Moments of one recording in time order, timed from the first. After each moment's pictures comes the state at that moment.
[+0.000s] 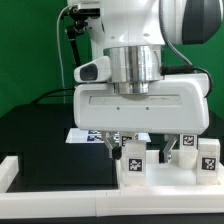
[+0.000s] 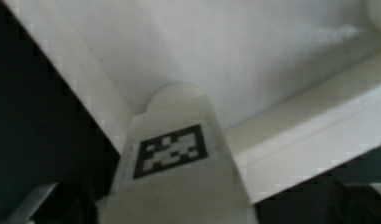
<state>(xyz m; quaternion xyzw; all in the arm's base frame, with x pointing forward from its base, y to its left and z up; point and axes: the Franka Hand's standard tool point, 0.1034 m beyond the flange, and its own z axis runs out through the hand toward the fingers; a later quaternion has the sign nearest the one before) 0.628 0.013 0.066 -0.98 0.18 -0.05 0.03</state>
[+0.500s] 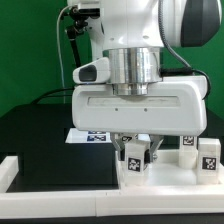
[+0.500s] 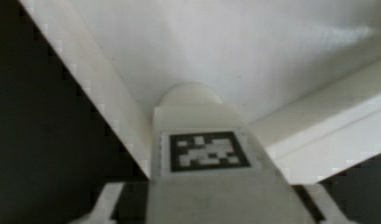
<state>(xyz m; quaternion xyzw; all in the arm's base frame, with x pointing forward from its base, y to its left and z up) 0.627 0.008 0.064 -0.96 0.26 -0.05 0.03</state>
